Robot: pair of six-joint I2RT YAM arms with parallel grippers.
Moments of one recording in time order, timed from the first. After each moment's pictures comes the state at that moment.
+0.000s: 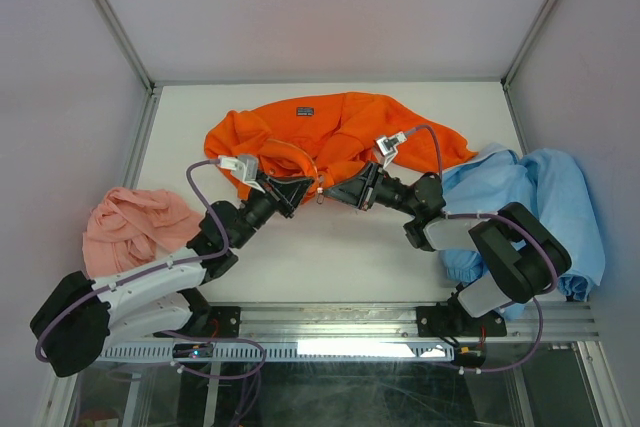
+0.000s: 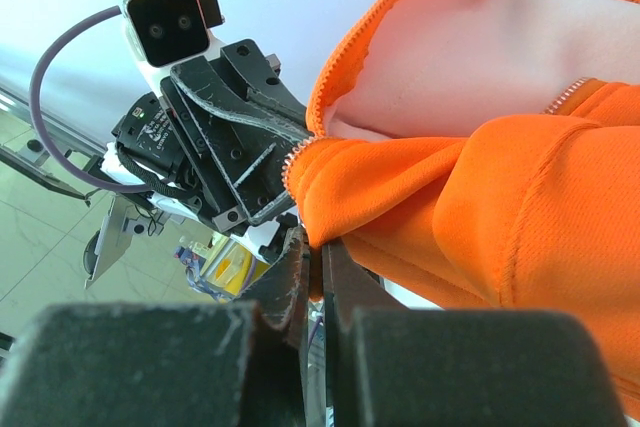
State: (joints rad) left arm -0.81 1.00 0.36 0.84 -0.07 -0.55; right arm 0.59 1.51 0.45 1.39 -0.69 1.18
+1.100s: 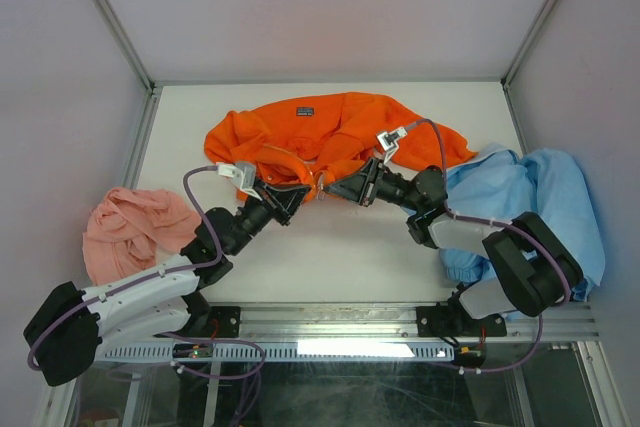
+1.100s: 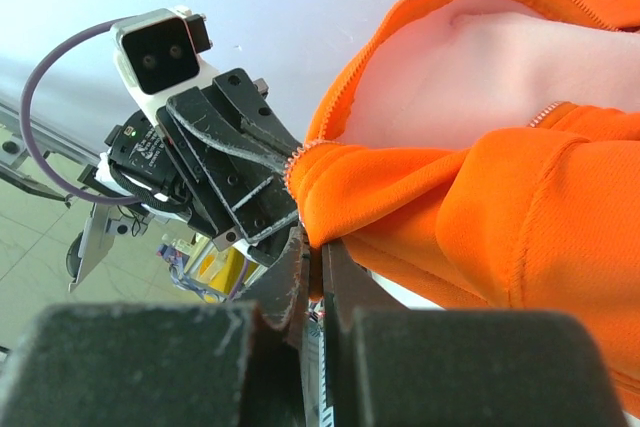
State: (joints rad) left arm -0.83 0.90 0.32 0.75 -0.09 -0.53; right arm 0.57 1.43 0.49 1.20 -0.71 1.12
